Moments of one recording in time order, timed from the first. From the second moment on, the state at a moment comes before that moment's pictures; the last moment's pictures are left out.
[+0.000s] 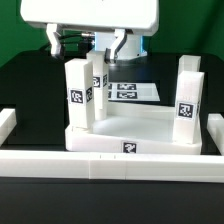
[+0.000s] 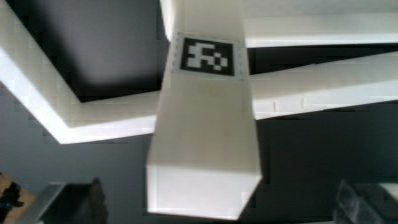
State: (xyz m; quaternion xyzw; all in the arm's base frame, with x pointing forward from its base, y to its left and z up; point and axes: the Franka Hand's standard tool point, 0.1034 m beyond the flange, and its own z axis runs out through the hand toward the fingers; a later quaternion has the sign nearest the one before) arm 0.573 -0.081 0.139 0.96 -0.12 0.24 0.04
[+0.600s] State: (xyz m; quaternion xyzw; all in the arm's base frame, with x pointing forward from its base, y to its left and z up) arm 0.570 -0.089 0.131 0.99 -0.14 0.09 -0.01
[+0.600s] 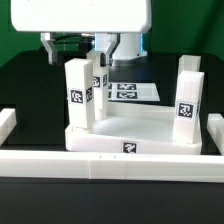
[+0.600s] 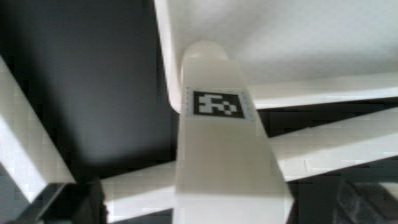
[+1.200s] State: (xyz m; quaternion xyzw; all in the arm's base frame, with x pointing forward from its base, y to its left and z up) arm 0.584 -0.092 0.127 0.99 -0.15 -0.02 -0.04
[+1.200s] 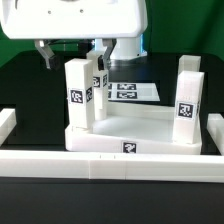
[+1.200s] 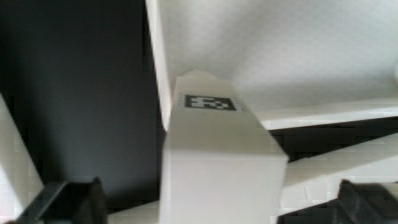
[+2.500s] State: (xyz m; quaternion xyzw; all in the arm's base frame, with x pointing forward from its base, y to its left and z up) arm 0.589 -0.093 0.120 0.97 -0.24 -0.01 -0.03
